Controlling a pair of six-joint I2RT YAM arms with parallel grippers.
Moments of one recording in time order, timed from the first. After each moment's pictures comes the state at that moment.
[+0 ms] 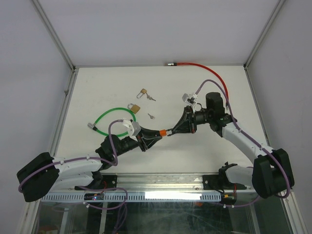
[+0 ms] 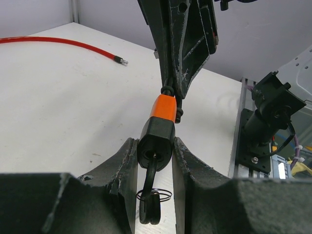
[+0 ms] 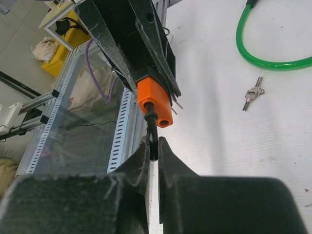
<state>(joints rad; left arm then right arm) -0.96 1.04 0.21 1.00 0.18 -0.22 0.39 1.21 0.72 0.00 -1.33 0.05</state>
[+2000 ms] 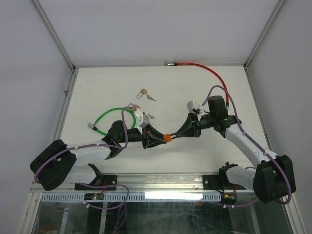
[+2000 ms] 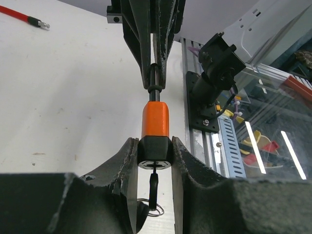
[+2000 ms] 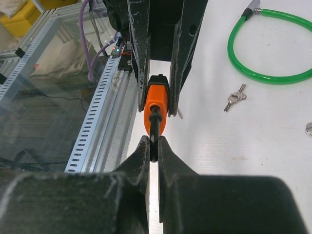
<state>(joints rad) -0.79 1.27 0.36 0.98 0.70 -0.34 0.35 1.15 0.73 -0.30 -1.39 -0.47</state>
